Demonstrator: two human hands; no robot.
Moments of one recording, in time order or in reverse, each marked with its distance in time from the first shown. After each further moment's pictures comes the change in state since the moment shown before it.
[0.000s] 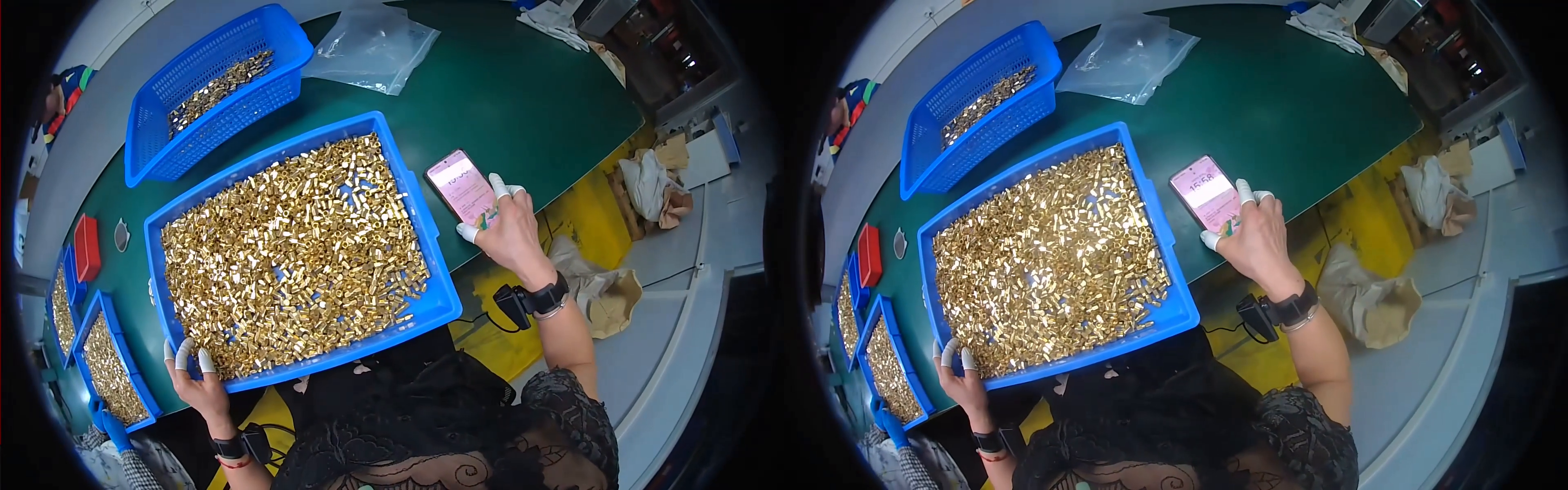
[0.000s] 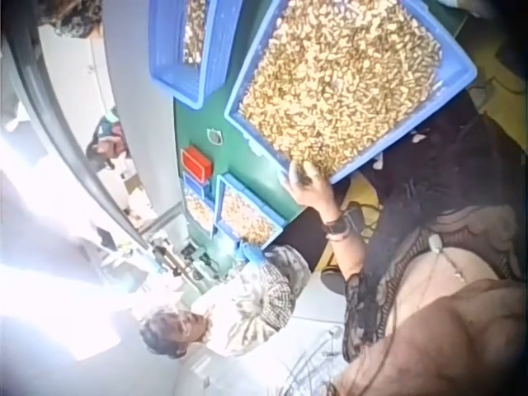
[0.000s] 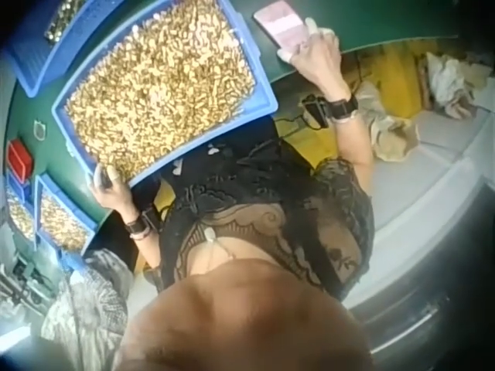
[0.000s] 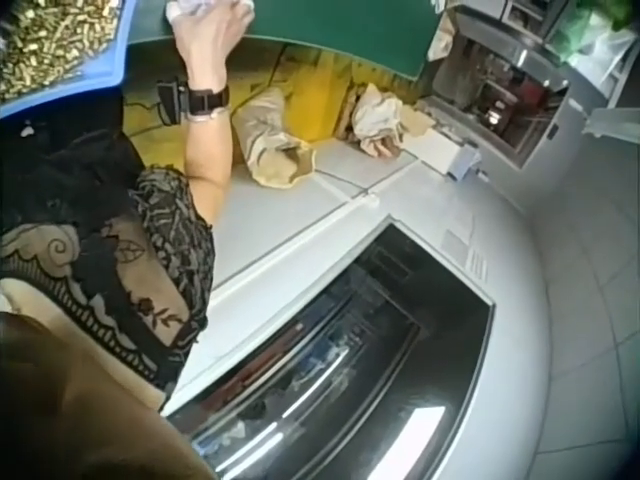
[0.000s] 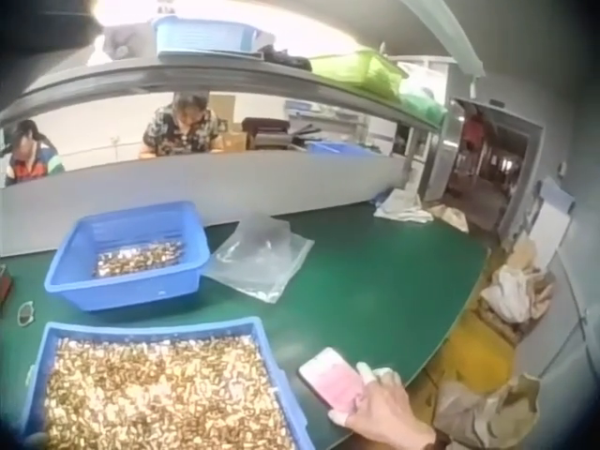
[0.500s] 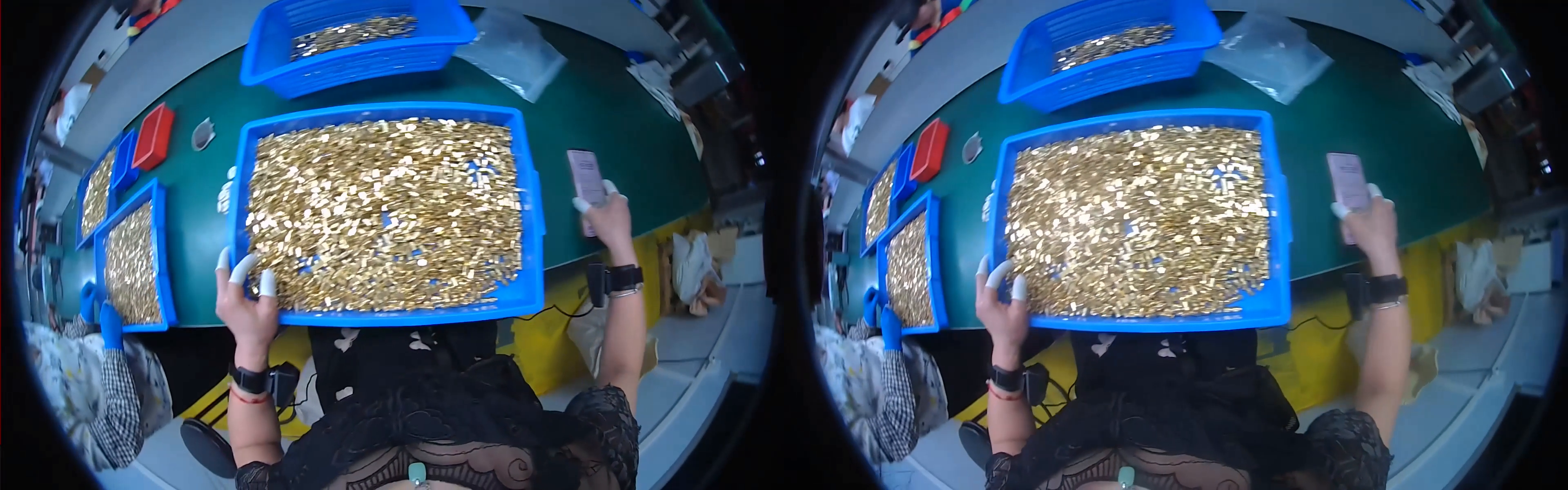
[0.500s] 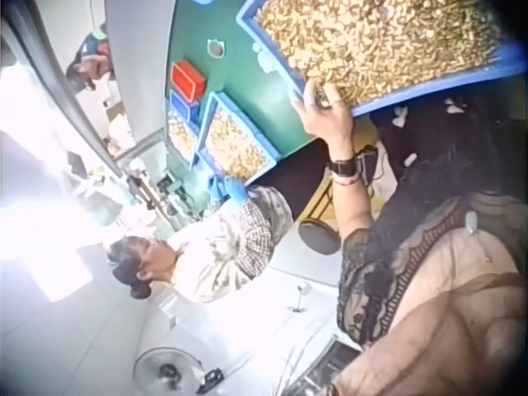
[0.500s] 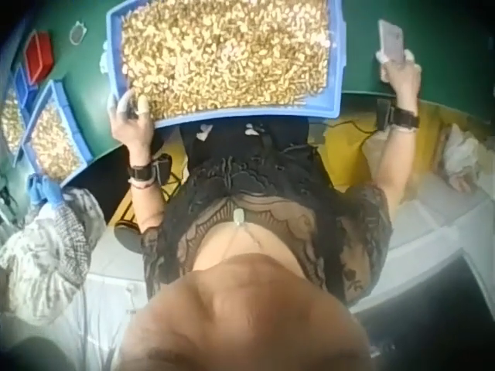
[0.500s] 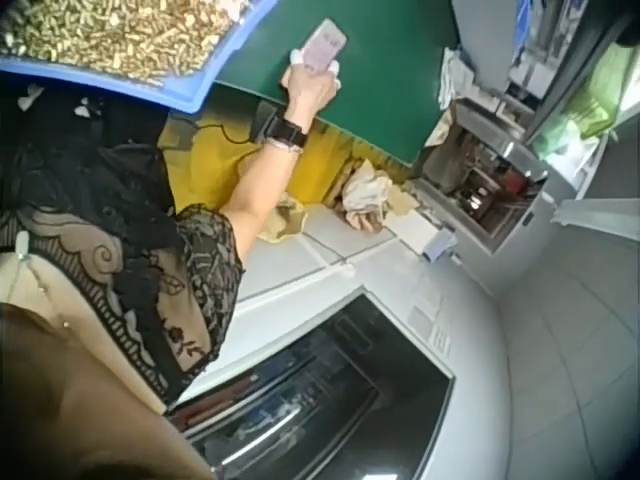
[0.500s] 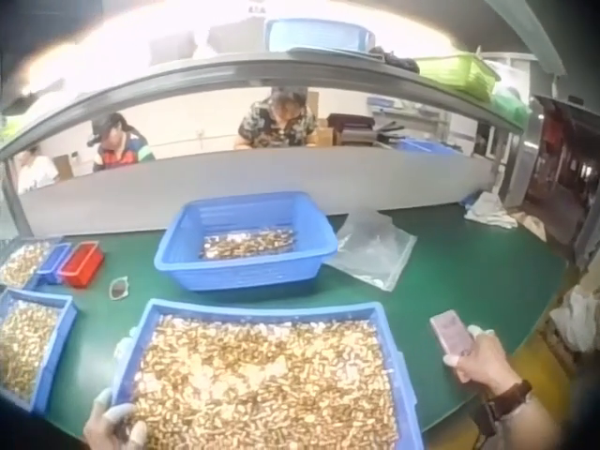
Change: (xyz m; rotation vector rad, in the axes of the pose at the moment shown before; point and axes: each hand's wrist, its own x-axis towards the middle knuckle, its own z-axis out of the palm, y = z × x) left_hand 0.000 0.011 -0.001 -0.024 0.043 0.000; right_hand 0.058 0.018 -0.015 0.097 -0.169 0.076
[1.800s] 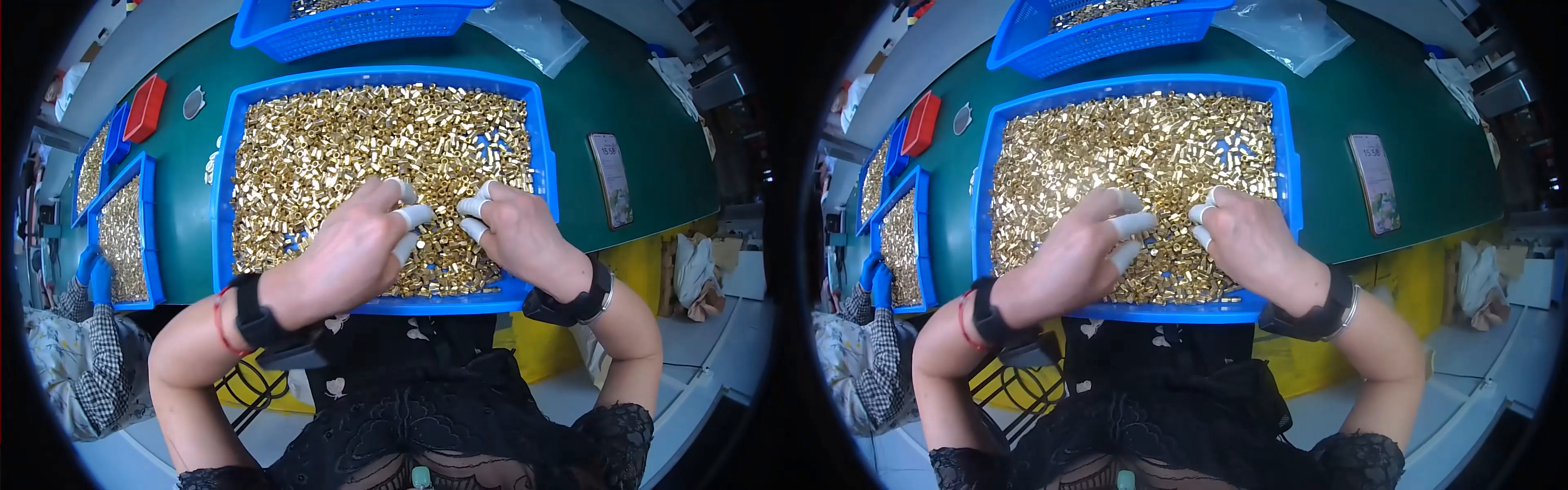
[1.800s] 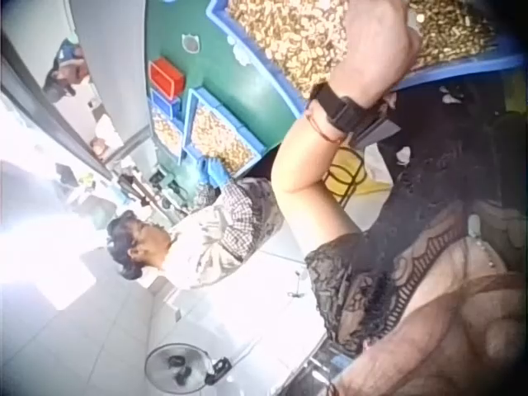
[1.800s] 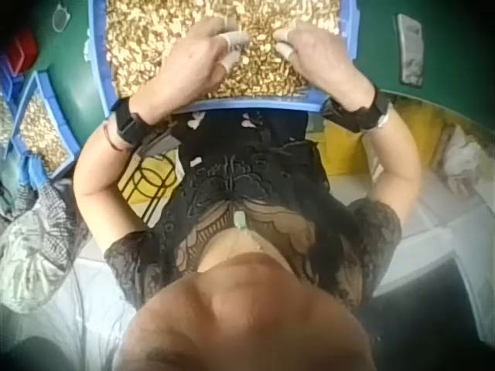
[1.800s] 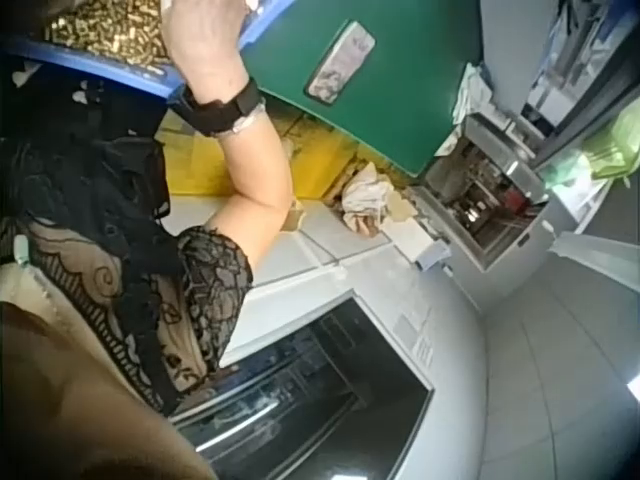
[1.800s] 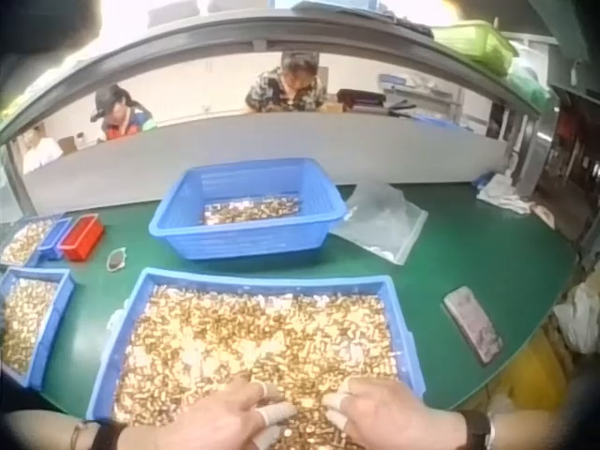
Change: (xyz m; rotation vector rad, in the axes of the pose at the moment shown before) left_hand 0.055 0.132 0.046 -0.318 -0.672 0.582; right_hand -0.064 -0.136 0.060 -0.006 -0.222 -0.905
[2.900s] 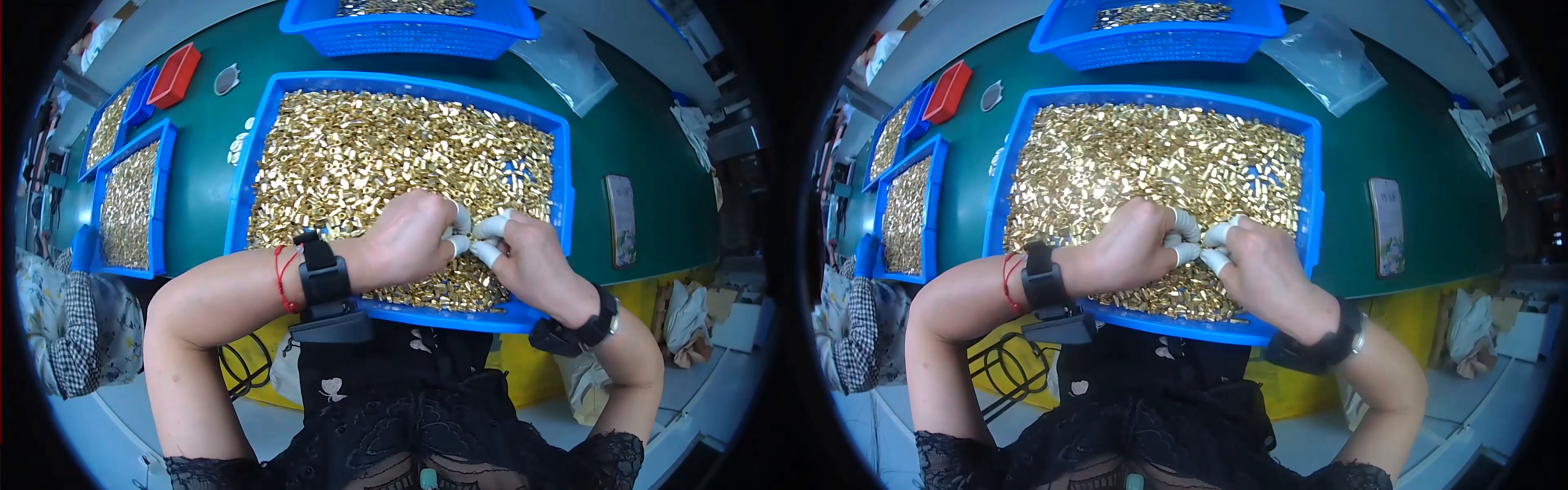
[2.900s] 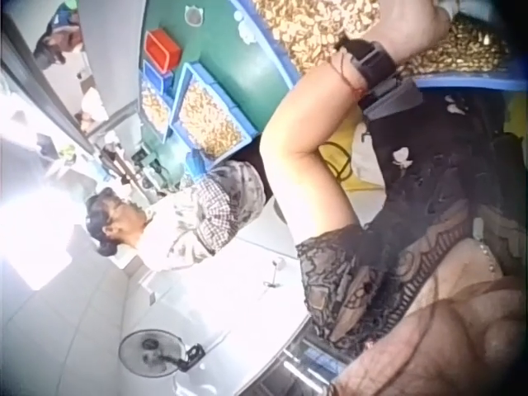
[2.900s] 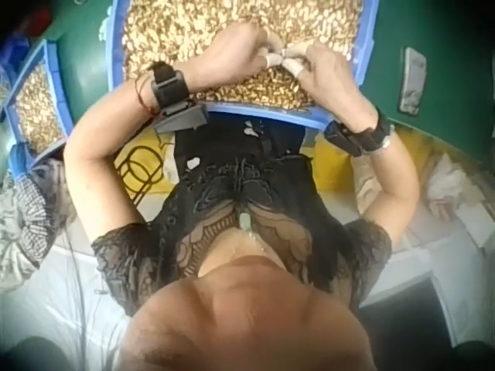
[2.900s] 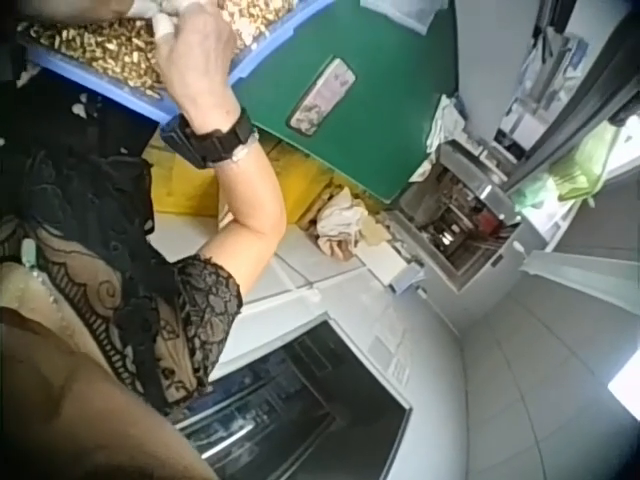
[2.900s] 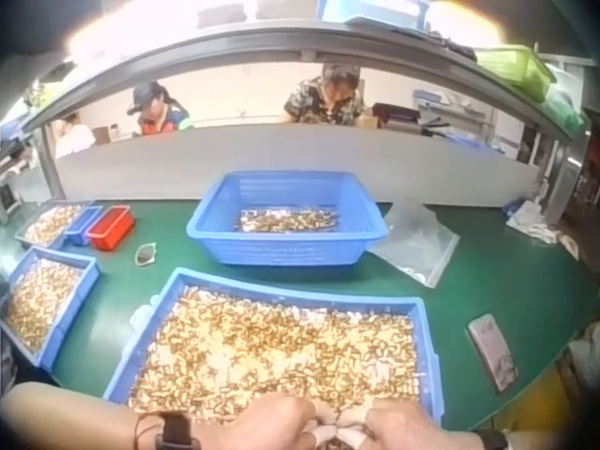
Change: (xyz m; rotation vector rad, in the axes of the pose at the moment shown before) left_hand 0.025 -0.013 0.024 -0.210 -0.089 -0.257; right_hand 0.006 -0.012 -0.007 0.133 -0.050 0.042
